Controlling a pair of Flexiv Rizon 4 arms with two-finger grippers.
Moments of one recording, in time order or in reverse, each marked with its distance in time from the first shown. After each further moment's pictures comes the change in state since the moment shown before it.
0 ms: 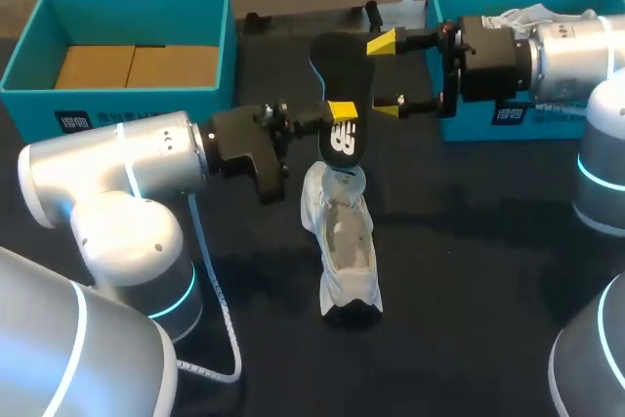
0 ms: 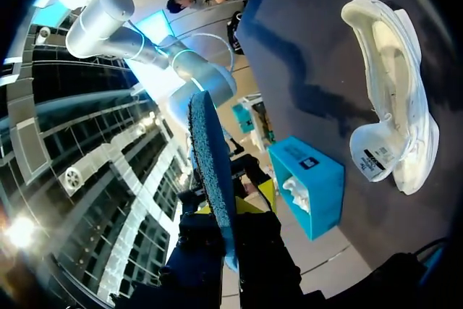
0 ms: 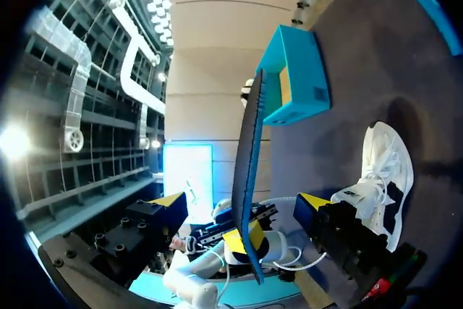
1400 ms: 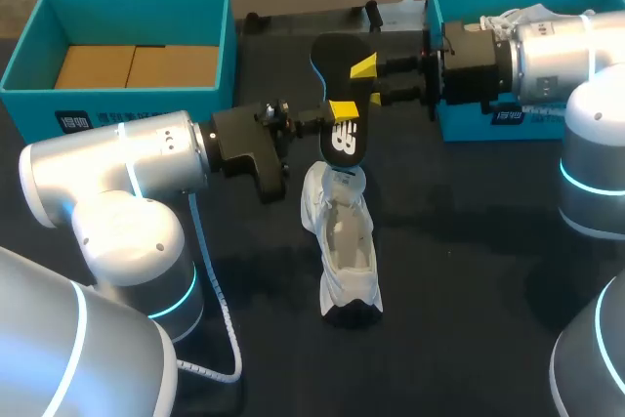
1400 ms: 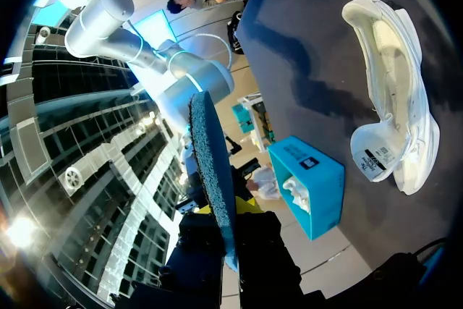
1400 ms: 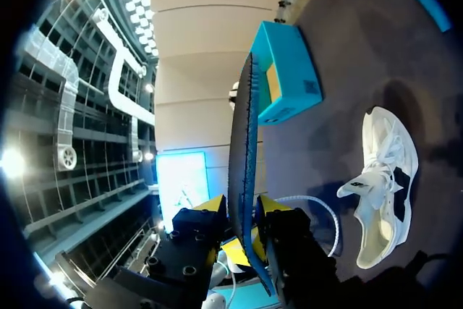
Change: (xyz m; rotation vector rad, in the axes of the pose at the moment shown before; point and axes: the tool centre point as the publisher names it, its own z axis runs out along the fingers) left arm 0.000 0.000 0.001 -0.001 0.001 0.000; right arm 0.000 -0.004 0.022 -0.027 -0.050 0.080
